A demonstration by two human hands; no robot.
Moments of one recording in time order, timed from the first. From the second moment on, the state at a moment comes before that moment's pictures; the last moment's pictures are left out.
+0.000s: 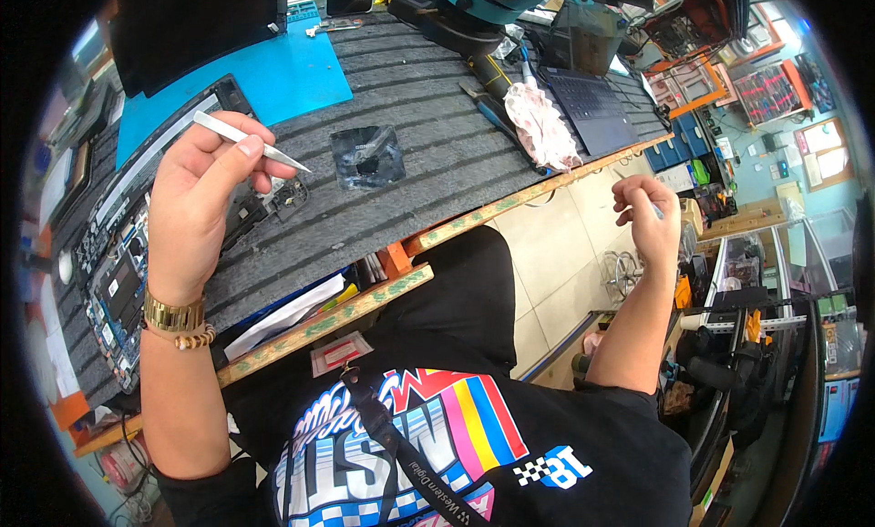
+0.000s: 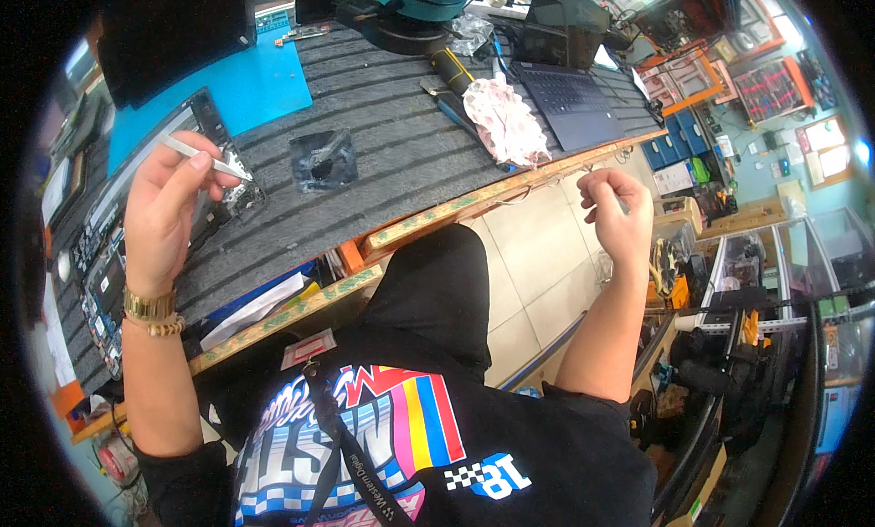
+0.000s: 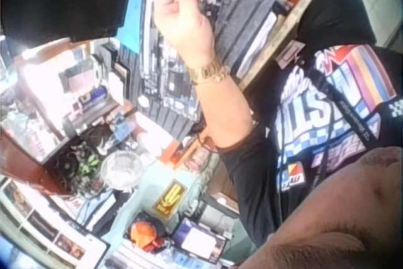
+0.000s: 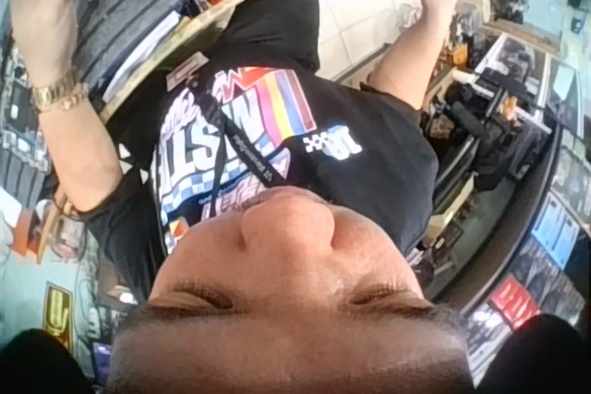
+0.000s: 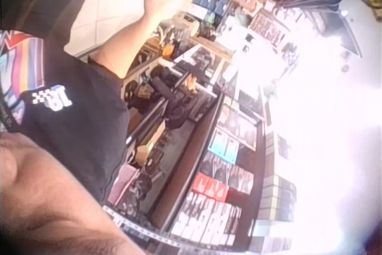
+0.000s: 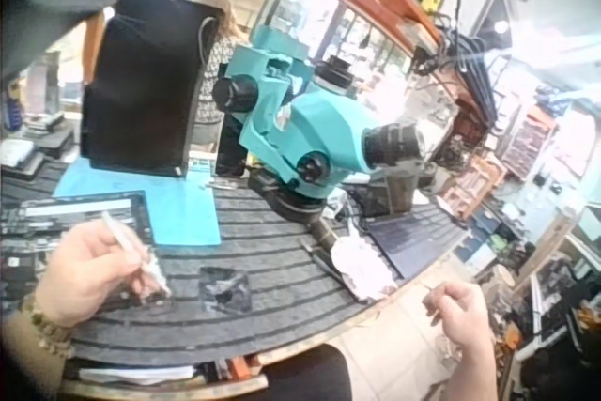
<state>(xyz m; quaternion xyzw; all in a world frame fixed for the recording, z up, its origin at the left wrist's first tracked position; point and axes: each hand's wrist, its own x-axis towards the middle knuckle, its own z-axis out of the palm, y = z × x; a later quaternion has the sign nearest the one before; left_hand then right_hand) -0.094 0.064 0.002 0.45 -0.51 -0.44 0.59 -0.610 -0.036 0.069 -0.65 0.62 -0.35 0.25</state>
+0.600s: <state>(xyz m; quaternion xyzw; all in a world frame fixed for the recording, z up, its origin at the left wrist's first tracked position) -0.081 0.065 0.018 0.47 -0.52 -0.35 0.62 -0.522 0.001 0.054 -0.71 0.39 -0.39 0.43</state>
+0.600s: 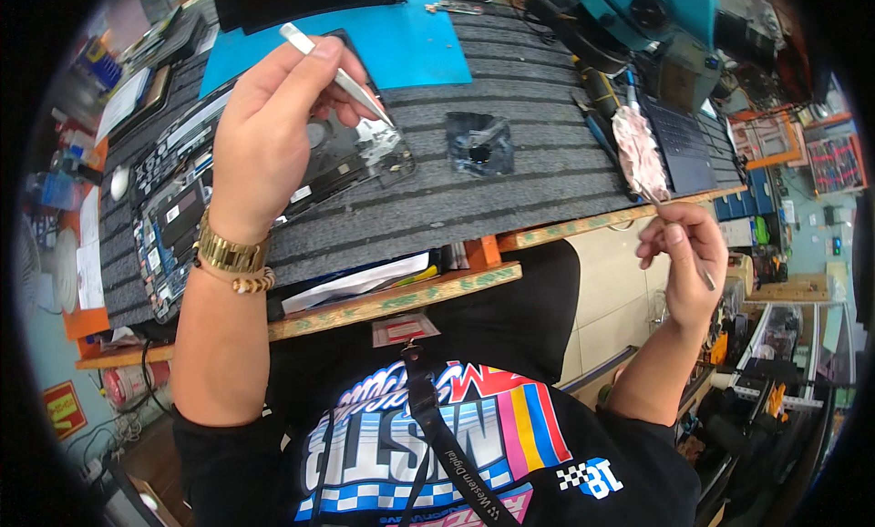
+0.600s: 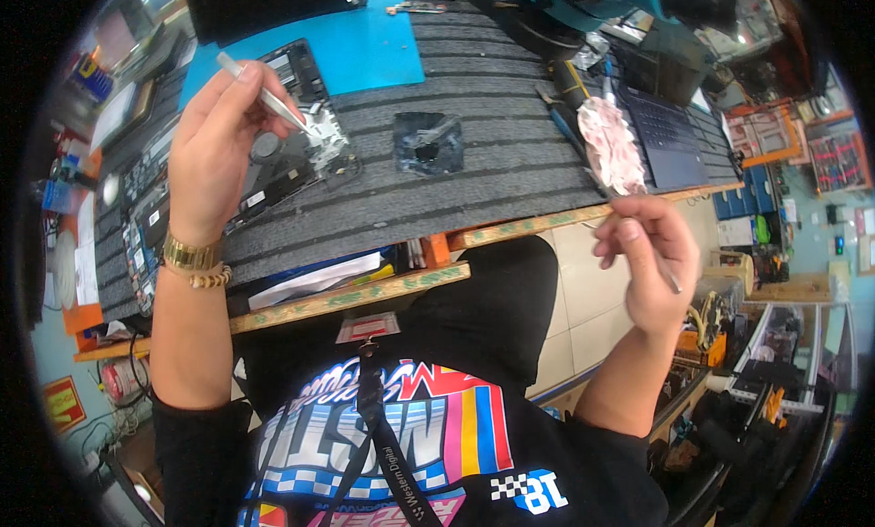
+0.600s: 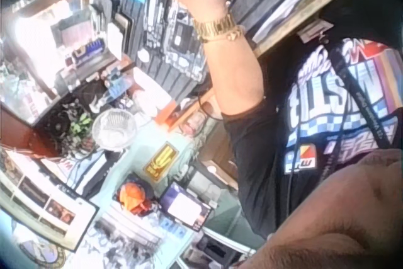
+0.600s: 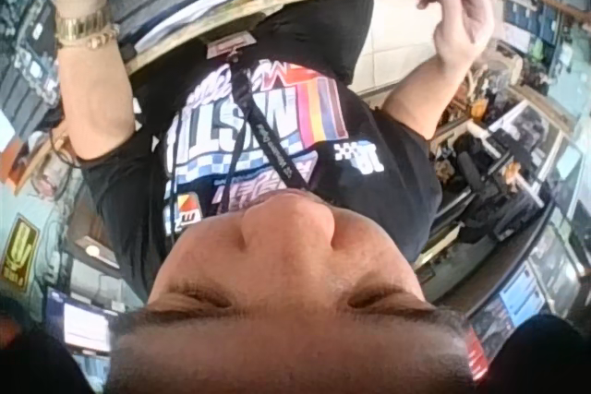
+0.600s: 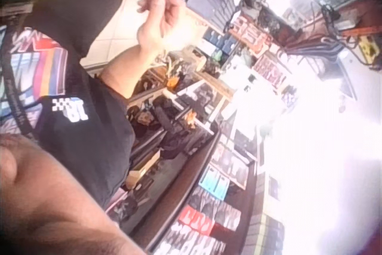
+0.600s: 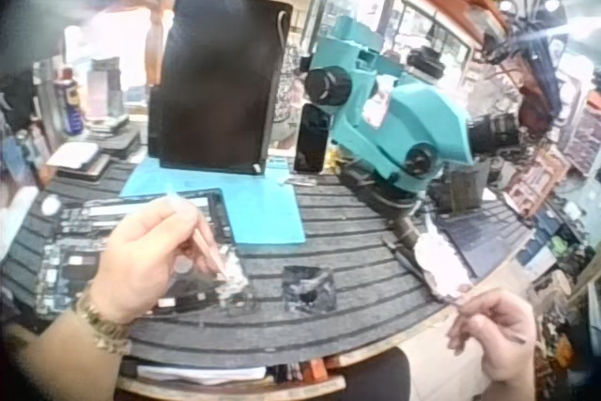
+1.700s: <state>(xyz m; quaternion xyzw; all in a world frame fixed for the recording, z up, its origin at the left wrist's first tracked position) -0.100 0.082 0.029 0.62 -0.62 -0.34 0.35 -0.409 -0.049 -0.035 -0.50 0.14 -0.47 0.72</state>
